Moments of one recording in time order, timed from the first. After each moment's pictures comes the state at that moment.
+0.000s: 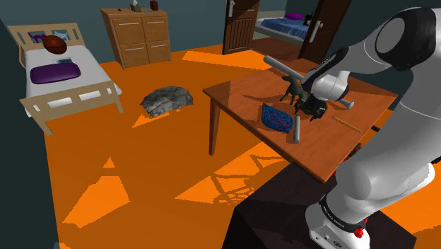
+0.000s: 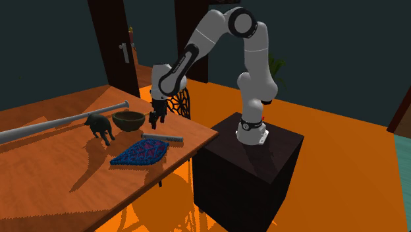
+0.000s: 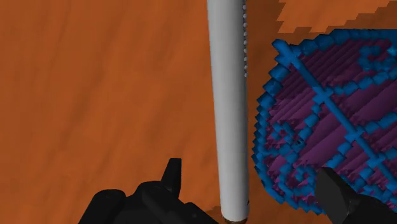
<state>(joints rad) -0.42 0.15 -0.37 -2.39 0.34 2.66 0.07</state>
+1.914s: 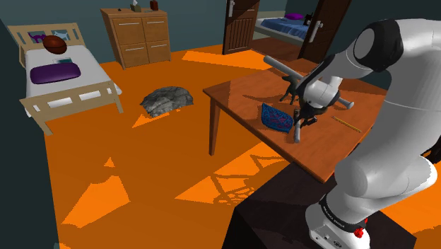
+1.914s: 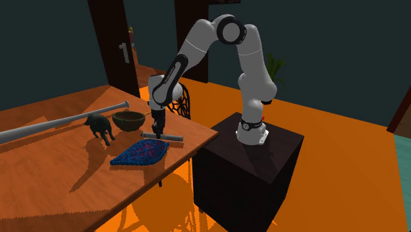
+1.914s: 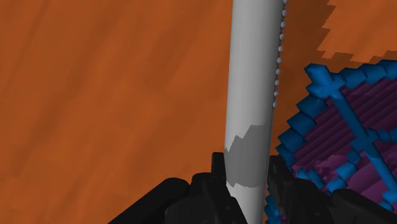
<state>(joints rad) -0.49 0.33 -0.30 -2.31 0.46 2.62 -0.15</state>
